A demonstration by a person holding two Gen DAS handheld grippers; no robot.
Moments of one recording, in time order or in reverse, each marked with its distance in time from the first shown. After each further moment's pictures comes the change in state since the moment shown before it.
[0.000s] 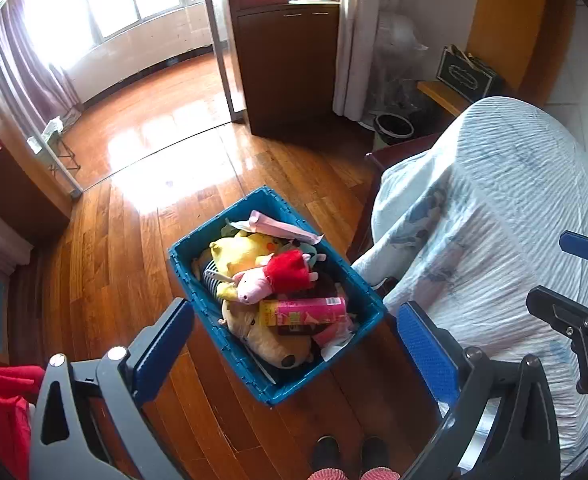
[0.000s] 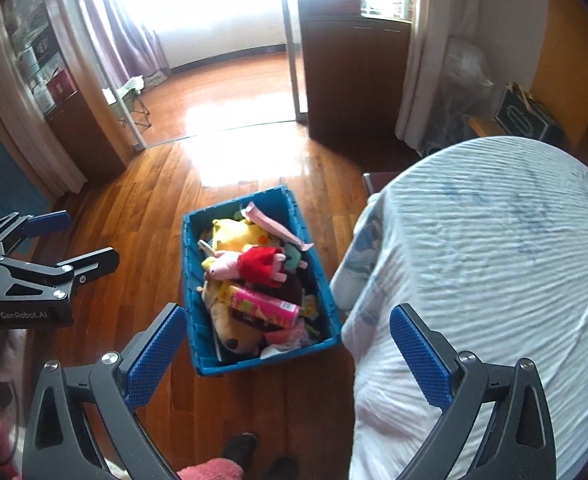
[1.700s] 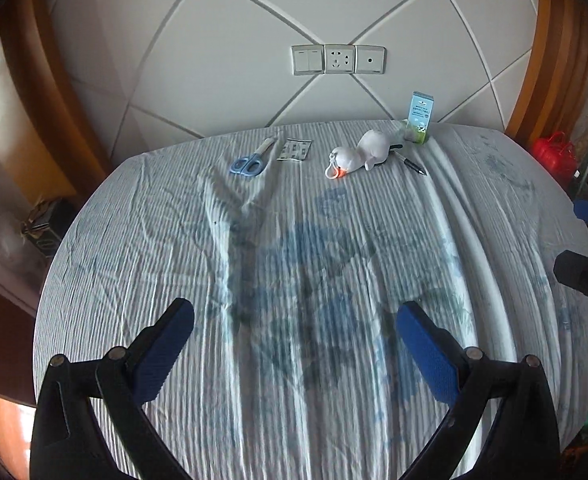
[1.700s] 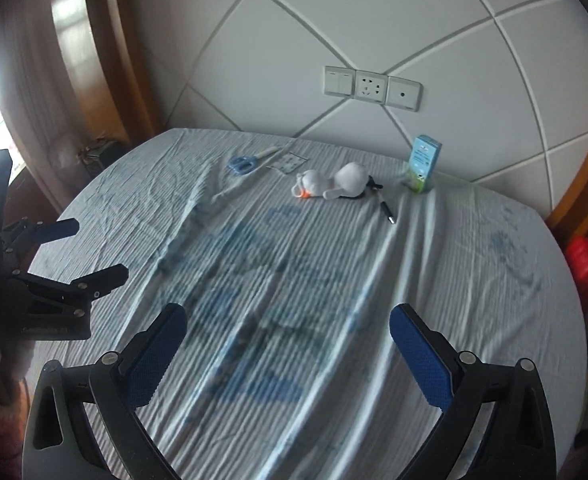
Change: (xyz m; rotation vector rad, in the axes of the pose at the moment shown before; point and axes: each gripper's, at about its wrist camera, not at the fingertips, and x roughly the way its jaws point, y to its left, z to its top) left arm -0.123 -0.720 0.037 1.044 -0.109 -0.653; right arm -0.397 -0.451 -0.274 0.926 -0.134 -0.727
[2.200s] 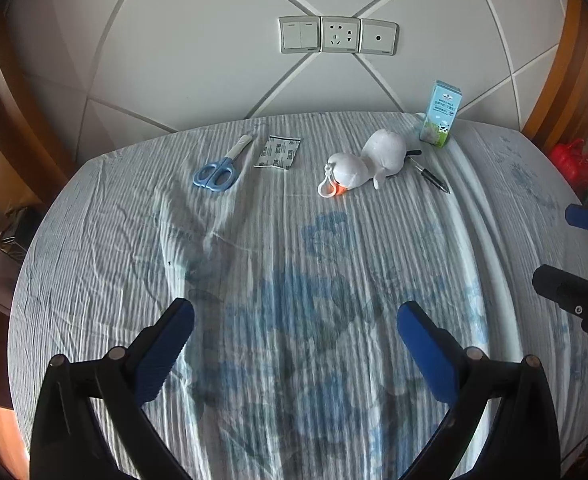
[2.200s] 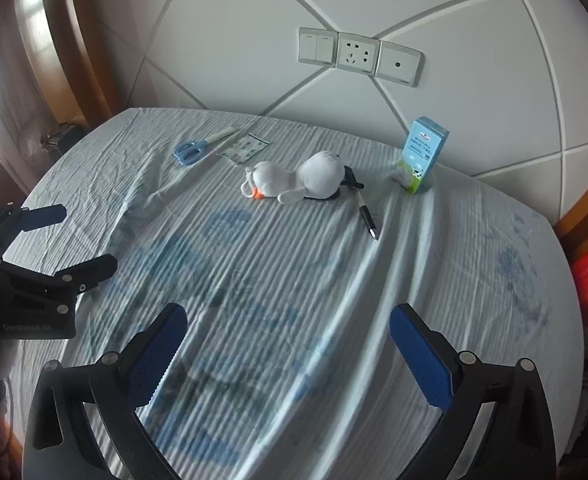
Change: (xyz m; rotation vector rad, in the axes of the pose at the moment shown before) left arm 0.115 -0.011 0.073 -0.022 0.074 -0.016; right arm 0.122 -0.059 0.054 -0.006 0.110 -0.024
